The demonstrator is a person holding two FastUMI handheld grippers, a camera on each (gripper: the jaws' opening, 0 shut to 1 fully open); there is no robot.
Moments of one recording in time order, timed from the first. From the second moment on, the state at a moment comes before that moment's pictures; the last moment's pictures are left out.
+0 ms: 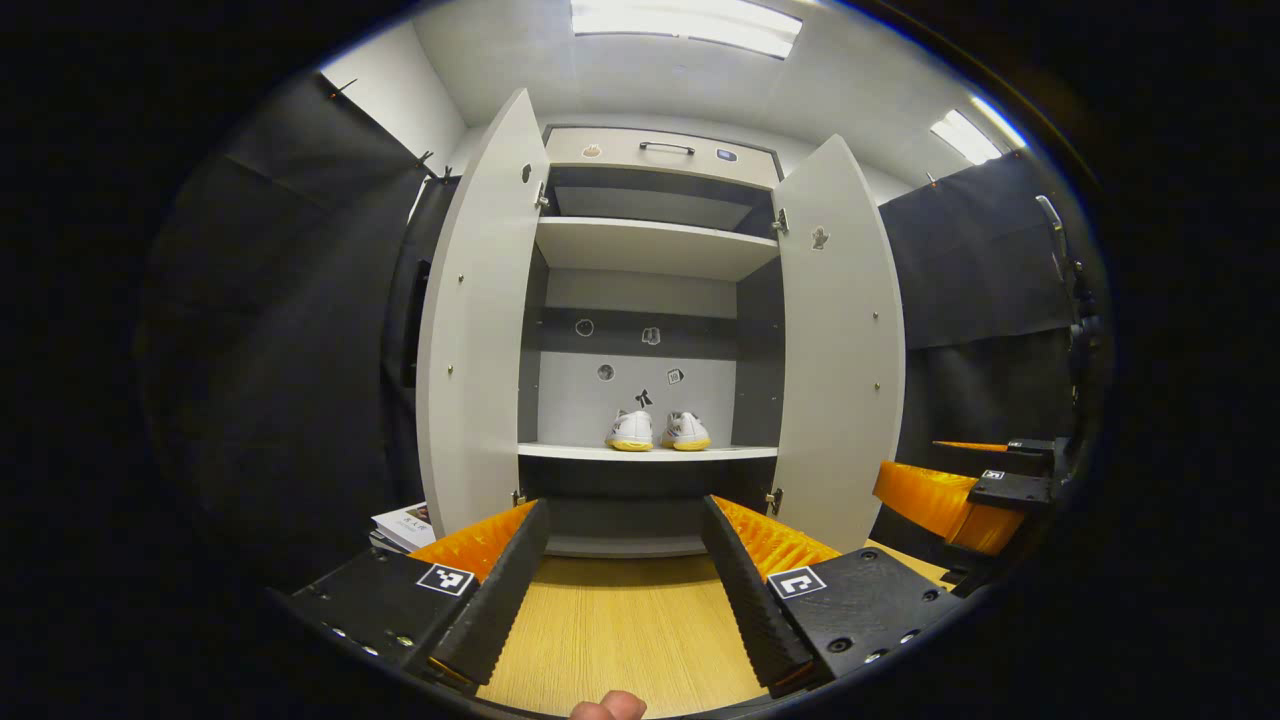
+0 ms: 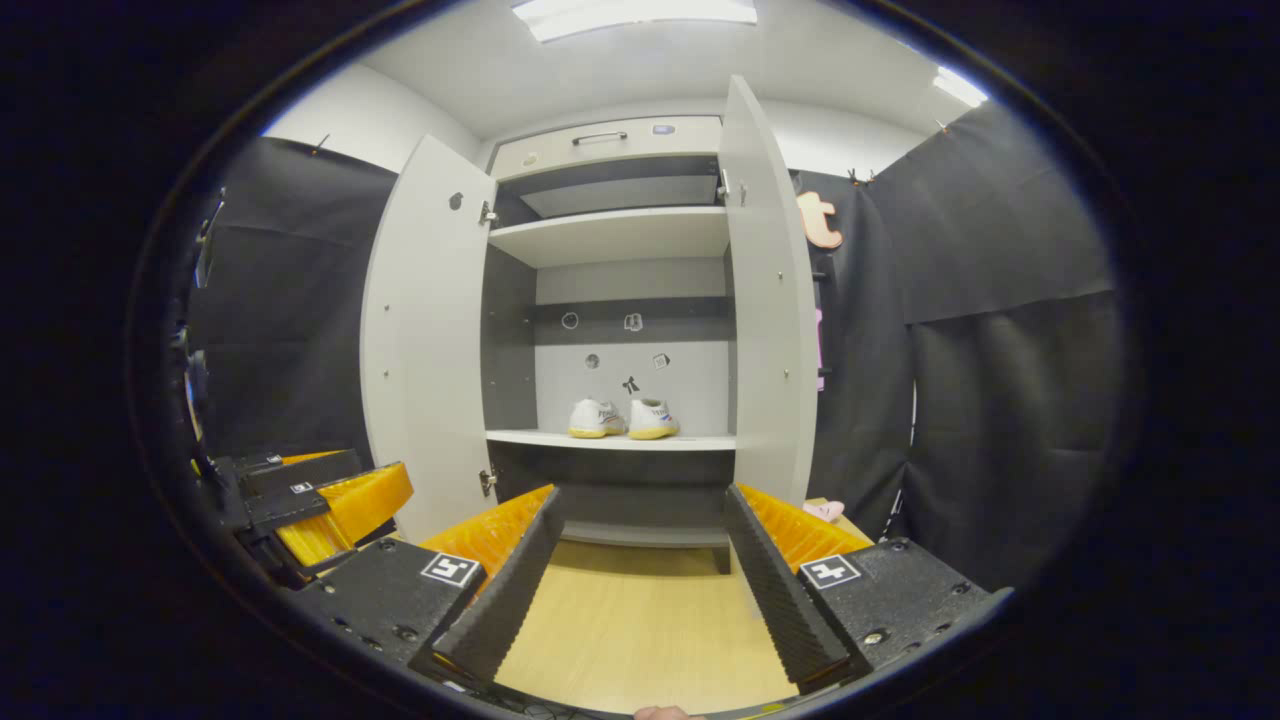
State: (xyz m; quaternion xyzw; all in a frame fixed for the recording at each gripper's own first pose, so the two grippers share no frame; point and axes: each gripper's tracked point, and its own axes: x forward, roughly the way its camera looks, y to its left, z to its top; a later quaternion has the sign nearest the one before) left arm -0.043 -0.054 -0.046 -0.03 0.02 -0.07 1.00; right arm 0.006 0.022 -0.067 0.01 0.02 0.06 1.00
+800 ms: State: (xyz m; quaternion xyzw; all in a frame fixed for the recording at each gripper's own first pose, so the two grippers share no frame) left arm -0.046 -0.042 -0.052 -0.04 0.03 -0.06 1.00; right arm -0.016 -0.048 -0.032 0.01 -0.01 -0.01 1.00
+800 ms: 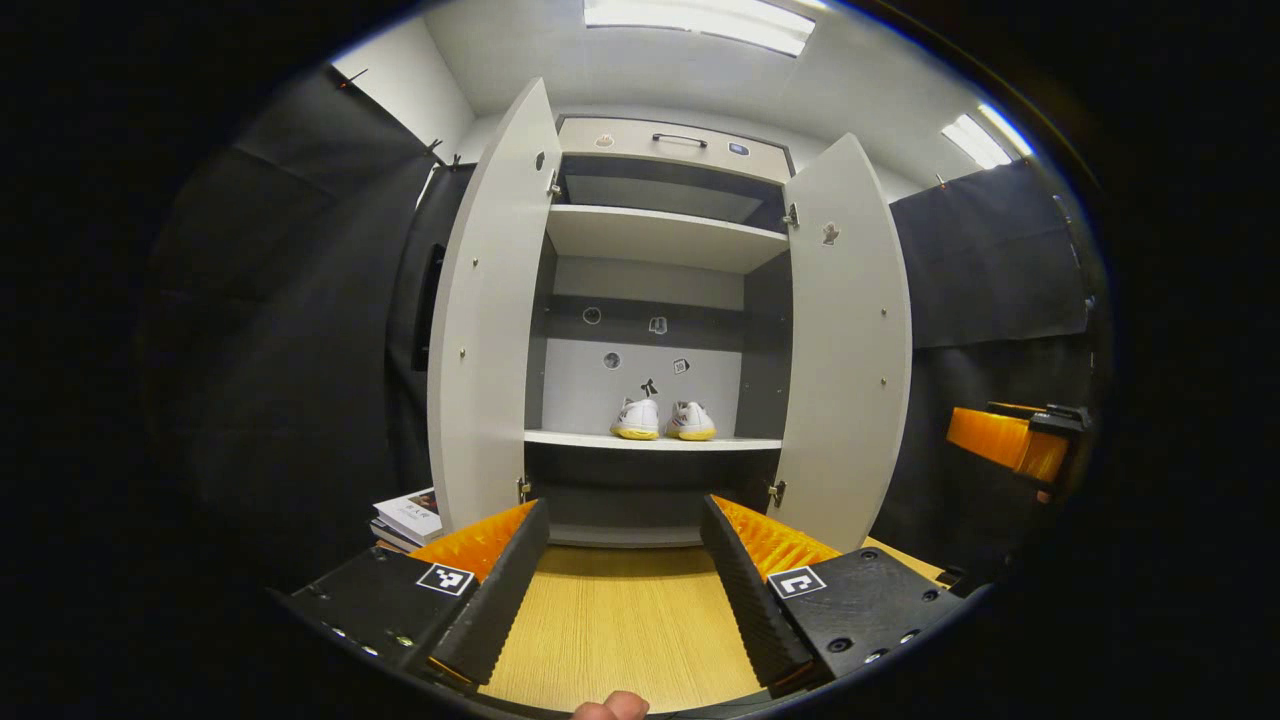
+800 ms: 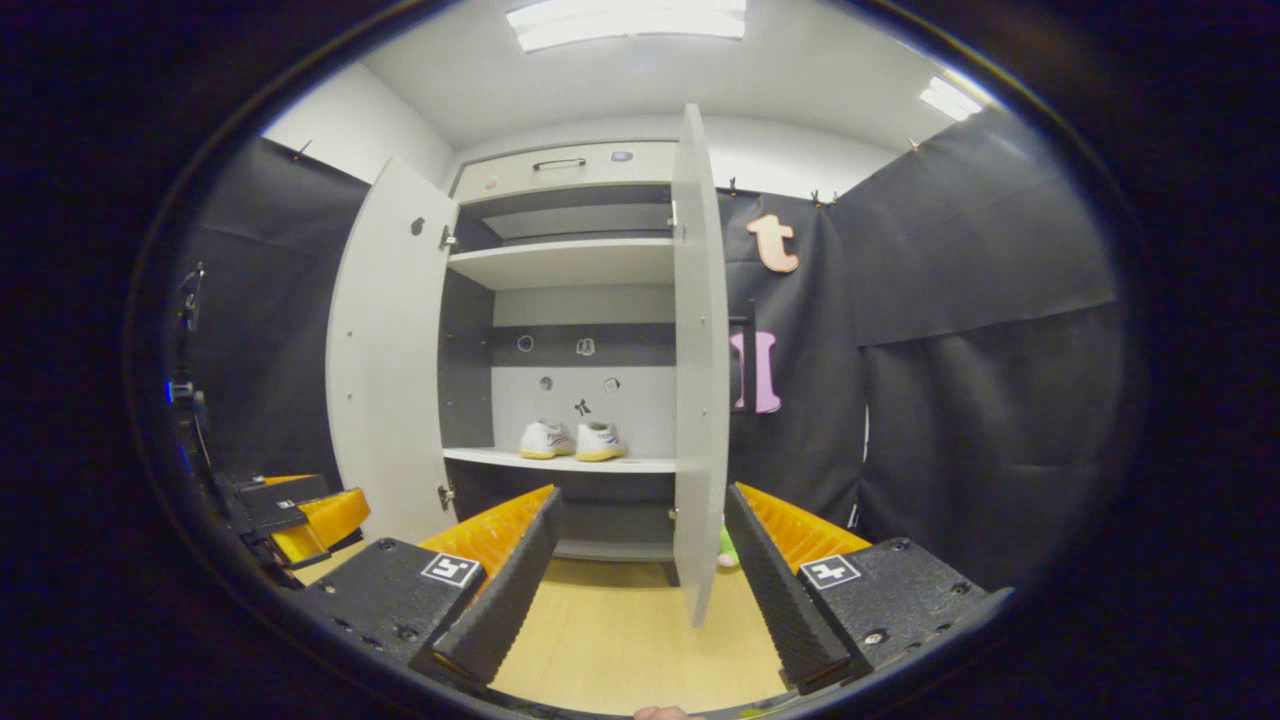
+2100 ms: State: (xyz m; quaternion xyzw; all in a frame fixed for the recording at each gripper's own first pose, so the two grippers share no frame) left arm -0.034 -0.049 -0.071 -0.02 0.05 -0.07 1.00; right arm 0.142 -0.158 -0.042 0.03 0.01 -0.09 1.00
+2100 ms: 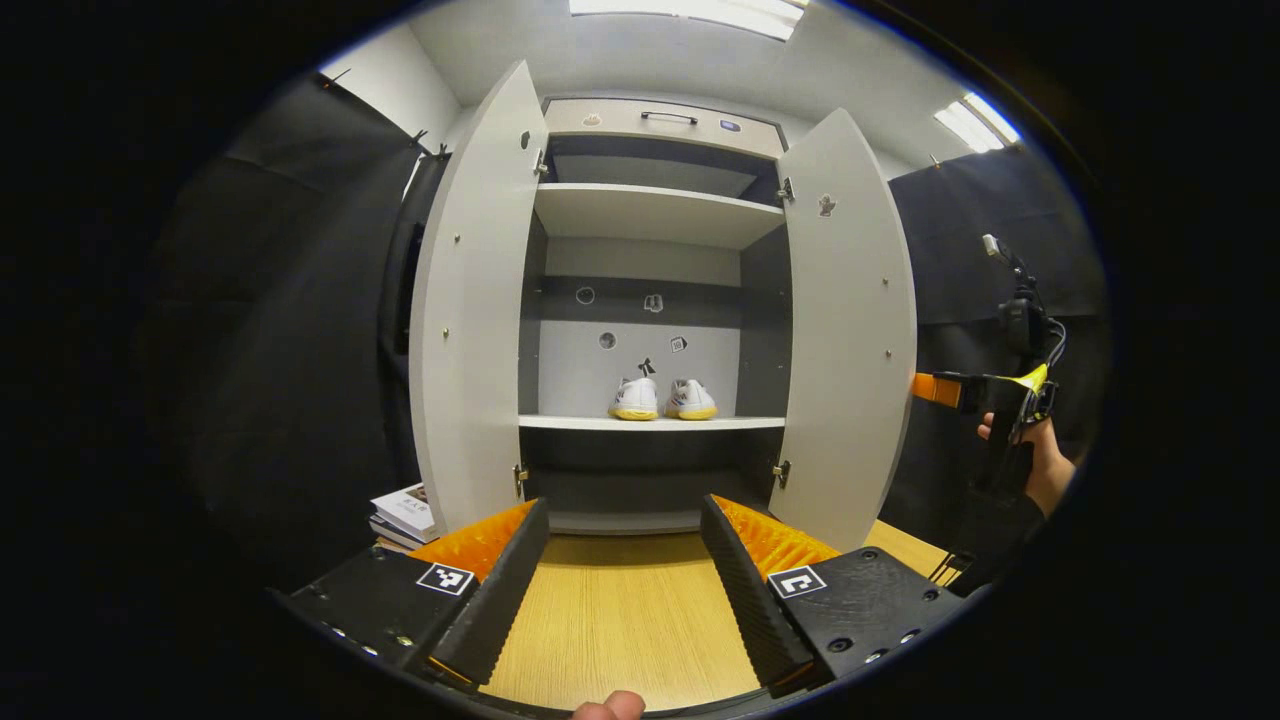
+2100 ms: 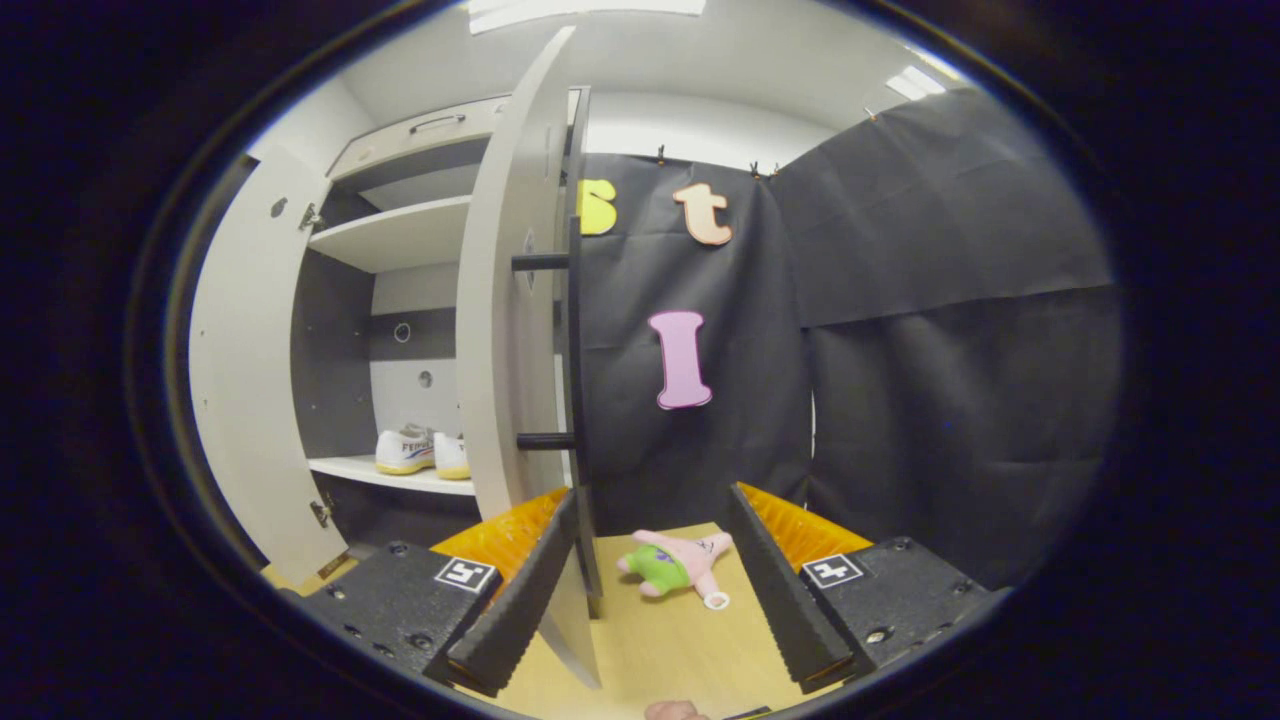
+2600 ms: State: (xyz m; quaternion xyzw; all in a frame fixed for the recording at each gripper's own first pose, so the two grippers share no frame) left arm -0.031 -0.044 -0.071 -0.01 0.05 -0.07 1.00; right arm 0.142 -0.086 -0.042 0.01 0.01 -0.05 1.00
